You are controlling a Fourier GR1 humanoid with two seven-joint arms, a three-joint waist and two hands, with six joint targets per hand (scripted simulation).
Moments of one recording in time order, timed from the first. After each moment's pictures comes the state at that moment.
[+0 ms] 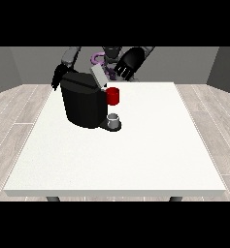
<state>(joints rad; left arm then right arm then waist) -1.15 0.42 0.12 -0.74 -0.71 -0.45 -0.05 -0.40 -0.05 -0.01 -1.25 0.17 -0.17 -0.01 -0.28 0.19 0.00</state>
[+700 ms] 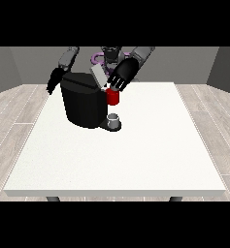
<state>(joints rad) -1.23 0.45 0.14 -0.68 -0.73 -0.43 -0.07 -0.46 -0.07 -0.04 -1.27 0.17 -0.18 0.01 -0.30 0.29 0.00</state>
